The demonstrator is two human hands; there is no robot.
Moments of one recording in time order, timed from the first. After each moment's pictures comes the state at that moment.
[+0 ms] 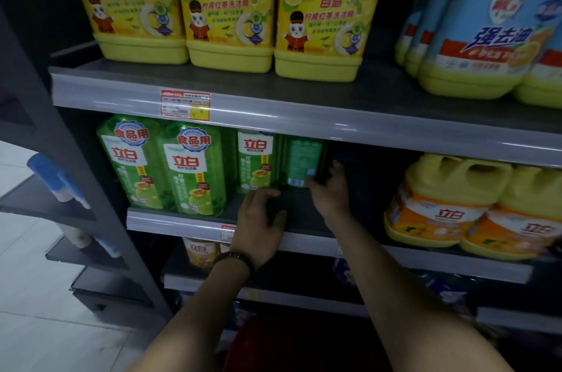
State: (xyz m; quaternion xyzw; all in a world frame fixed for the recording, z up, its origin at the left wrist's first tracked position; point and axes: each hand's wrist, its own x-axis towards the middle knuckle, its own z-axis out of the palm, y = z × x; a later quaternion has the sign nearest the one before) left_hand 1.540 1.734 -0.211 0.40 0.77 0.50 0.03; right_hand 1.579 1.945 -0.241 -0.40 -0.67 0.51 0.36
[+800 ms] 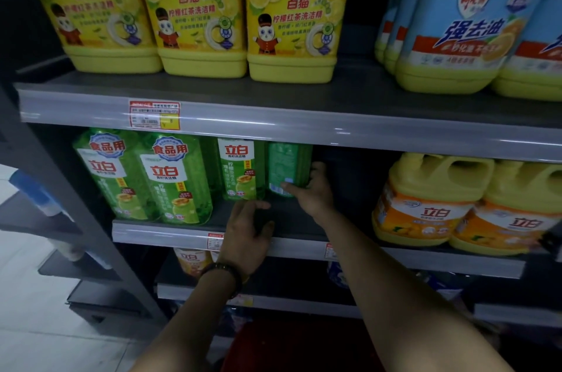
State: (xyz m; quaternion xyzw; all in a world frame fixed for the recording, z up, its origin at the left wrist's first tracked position) left_hand 1.542 1.742 -0.224 0.40 0.78 0.48 0.04; right_hand 1.587 1.950 -0.227 -0.37 -0.73 0.49 0.28
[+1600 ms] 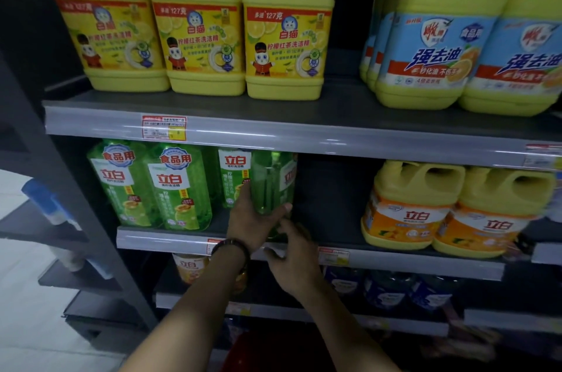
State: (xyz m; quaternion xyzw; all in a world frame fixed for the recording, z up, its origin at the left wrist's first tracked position) left_hand 1.549 1.762 -0.175 0.31 0.76 0.56 0.11; right_hand 1.666 1.825 -0.231 -0.30 -0.85 0.38 0.21
